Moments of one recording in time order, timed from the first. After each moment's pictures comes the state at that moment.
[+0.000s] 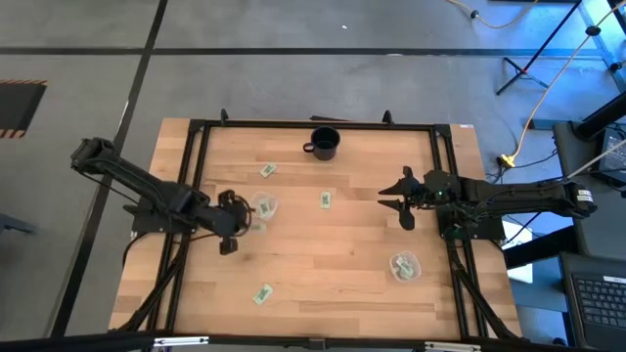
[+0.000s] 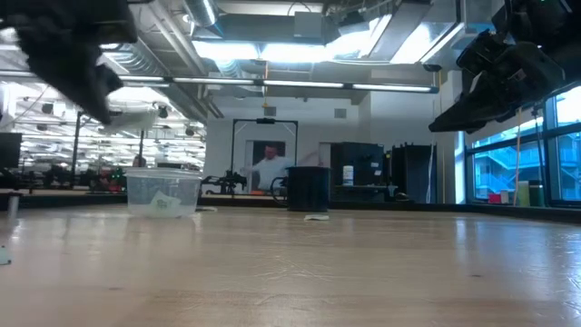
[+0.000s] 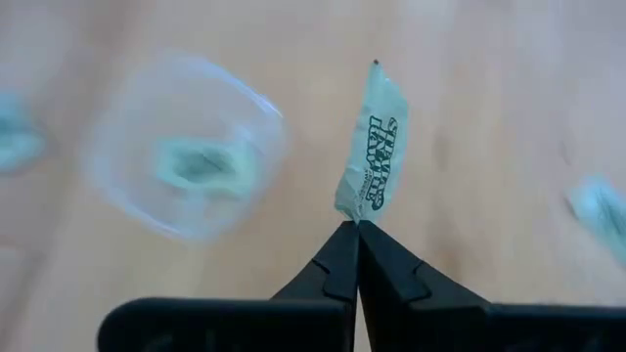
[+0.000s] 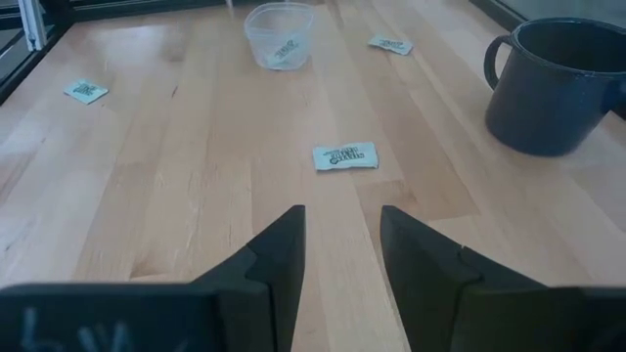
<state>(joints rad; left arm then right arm) -0.40 0.96 0.62 -0.67 -0.30 -0.56 -0.11 0.62 0.24 -0.04 0.01 0.07</state>
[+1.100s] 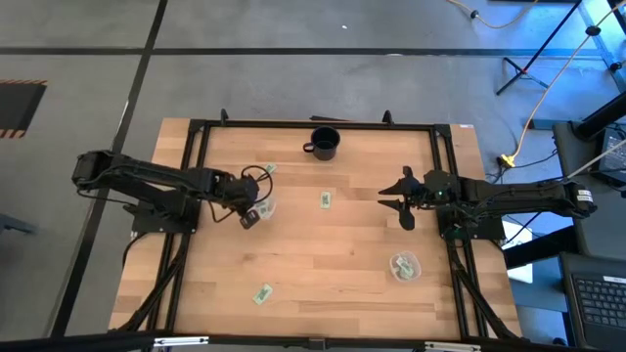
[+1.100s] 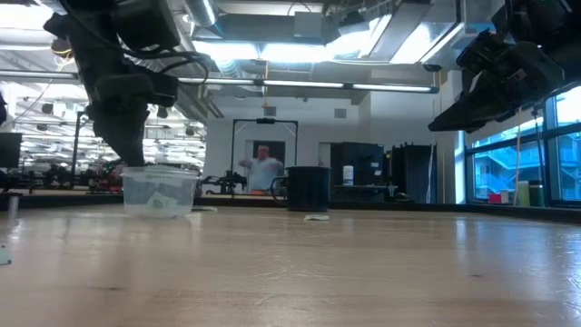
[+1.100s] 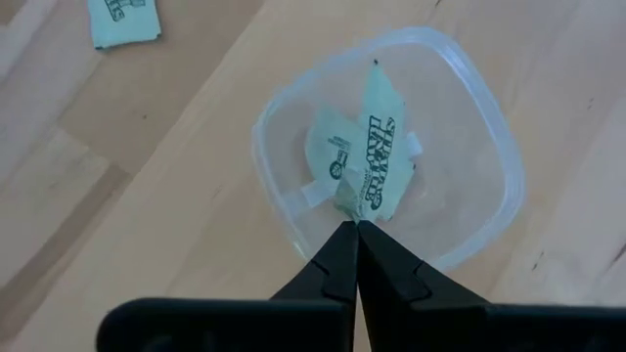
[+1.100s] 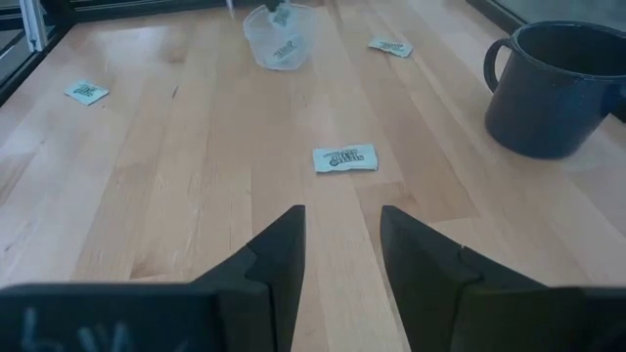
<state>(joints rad) 0.03 1.14 0.62 -0.65 -0.13 -0.60 -0.11 0.62 0.24 -0.04 0.01 0.07</state>
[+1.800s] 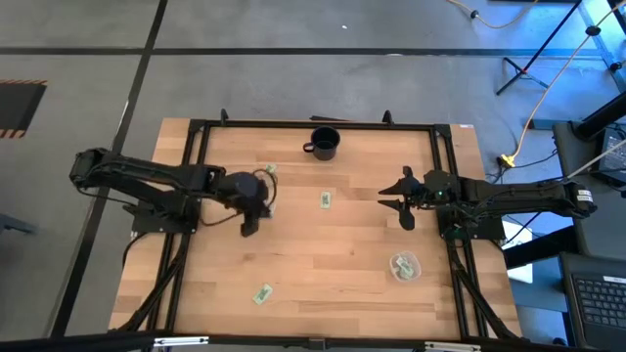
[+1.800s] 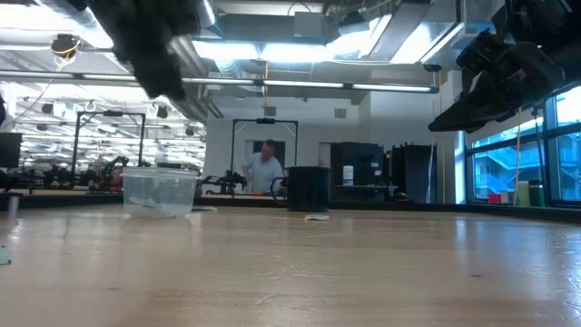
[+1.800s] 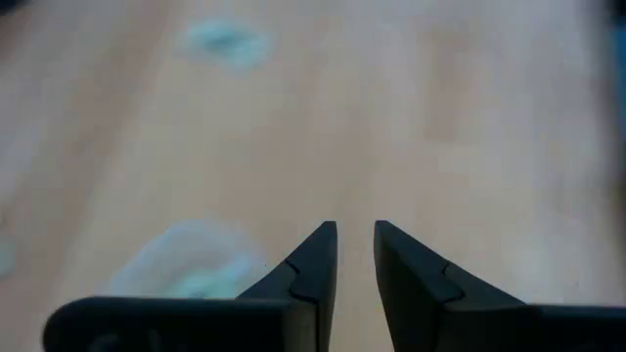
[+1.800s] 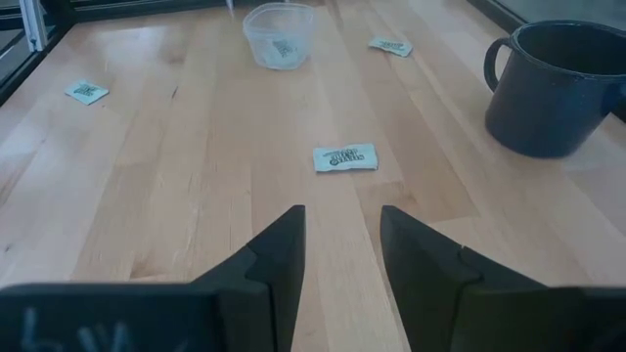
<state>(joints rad) -0.04 1.10 0.77 -0.51 0.05 -0.33 -0.11 0.62 0.24 -0.04 0.01 0.07</state>
